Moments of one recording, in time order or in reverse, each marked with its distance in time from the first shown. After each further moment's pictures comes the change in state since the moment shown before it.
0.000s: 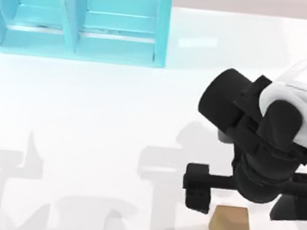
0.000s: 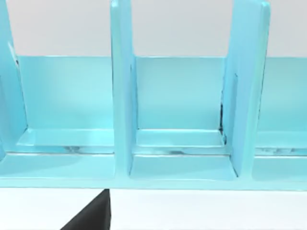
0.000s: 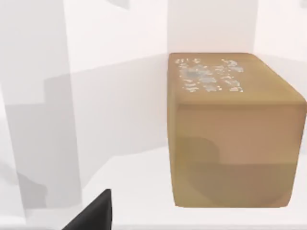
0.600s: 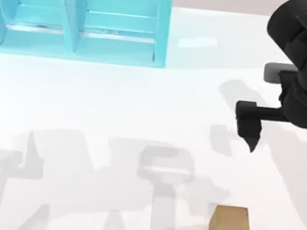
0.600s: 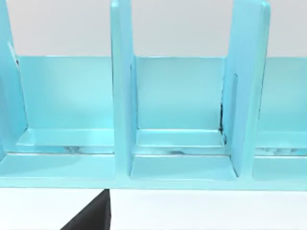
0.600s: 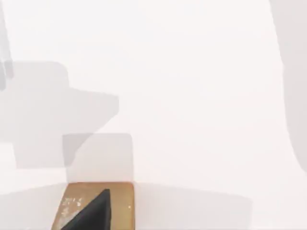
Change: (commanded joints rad) left arm 0.000 0.000 0.000 0.000 0.000 0.000; right arm -0.380 0.171 0.252 -0.114 -0.001 -0.369
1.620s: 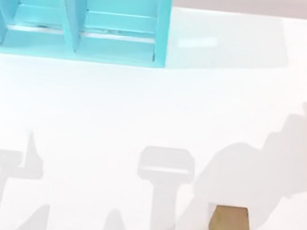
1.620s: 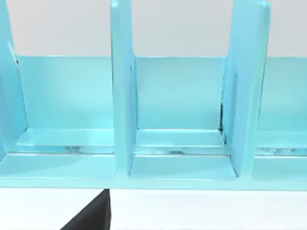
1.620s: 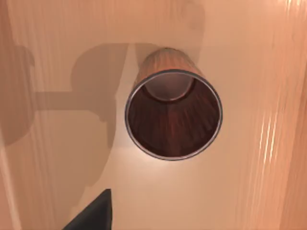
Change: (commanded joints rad) left arm 0.000 0.000 0.000 0.000 0.000 0.000; right arm -0.895 0.259 0.461 -0.168 -0.003 -0.883
